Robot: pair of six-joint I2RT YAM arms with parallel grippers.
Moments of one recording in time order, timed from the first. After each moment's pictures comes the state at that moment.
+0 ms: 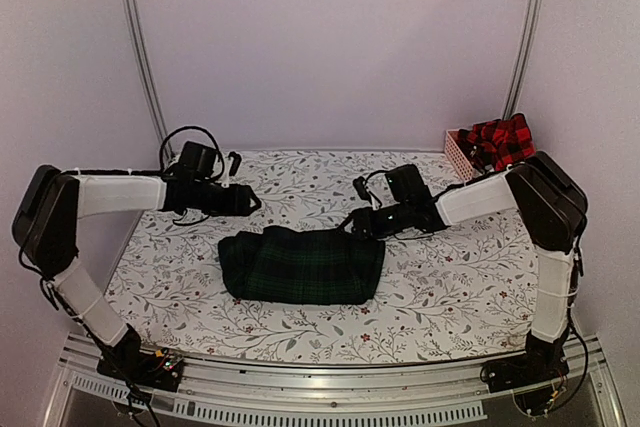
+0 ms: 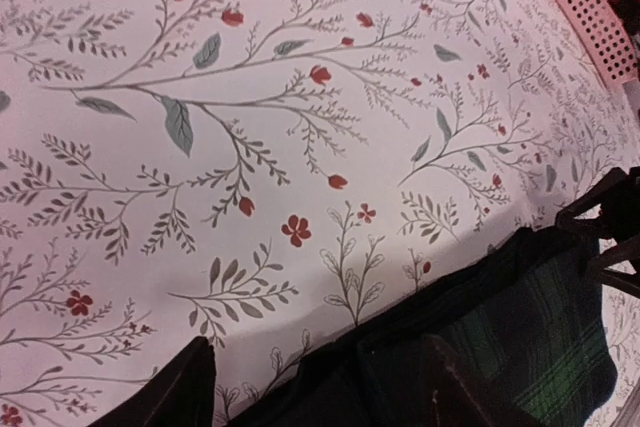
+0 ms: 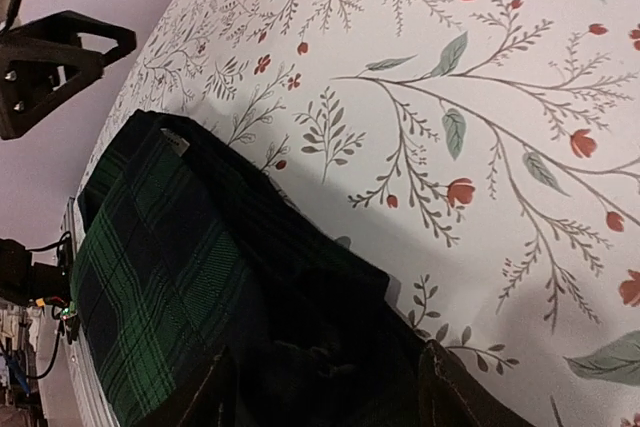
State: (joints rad) left arm -0.40 1.70 0.99 -0.12 0.20 -0.29; right arm 0.65 2.06 1.18 0.18 -0.52 0.41
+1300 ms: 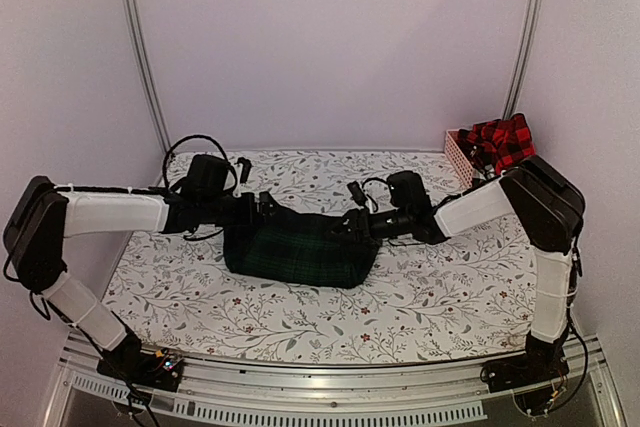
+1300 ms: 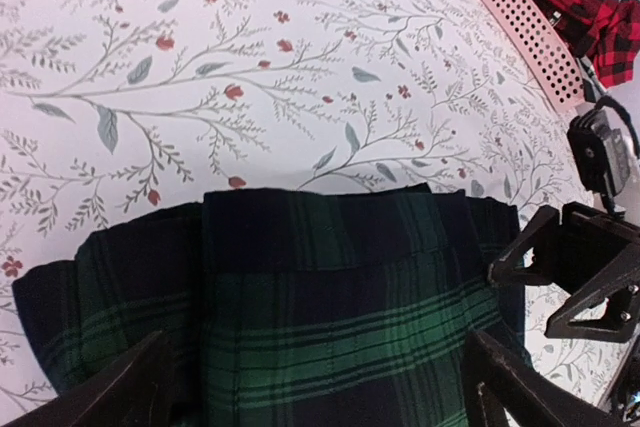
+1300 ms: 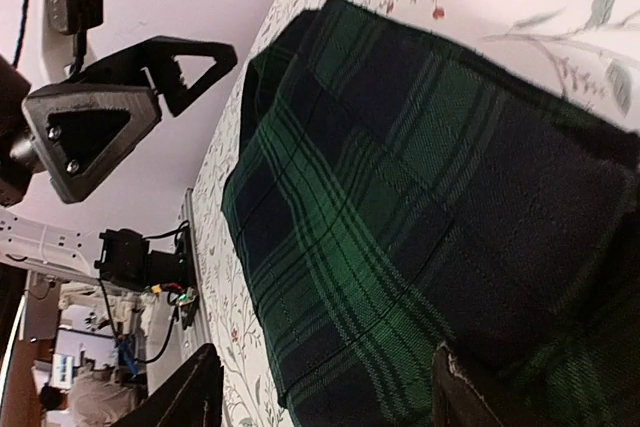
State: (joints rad) left arm -0.53 1.56 0.82 0.08 0.14 -0.49; right arm 0.66 2.07 1.07 0.49 -0.77 0.70
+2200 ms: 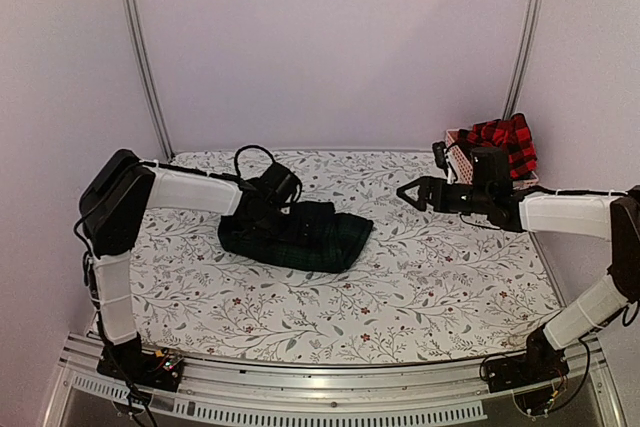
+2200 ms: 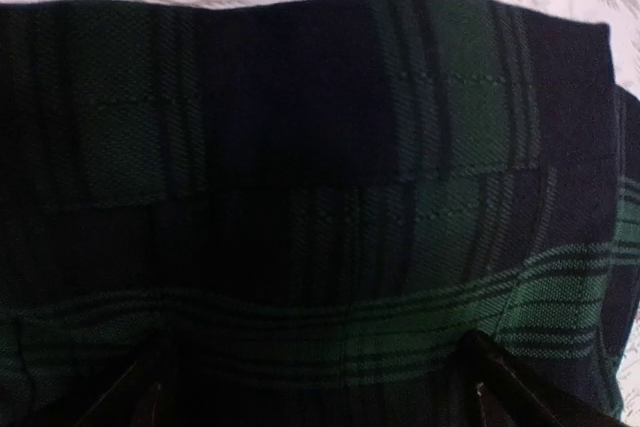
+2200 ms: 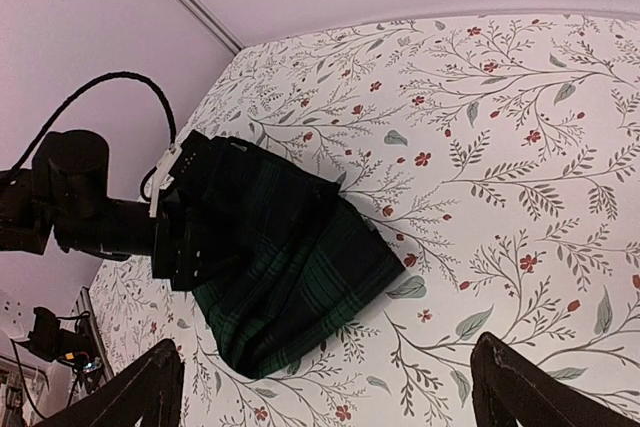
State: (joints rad) left arm -0.74 2.01 1.30 -0.37 -0.11 -0.51; right arm 0.39 1.47 0.80 0.22 -0.48 0.41
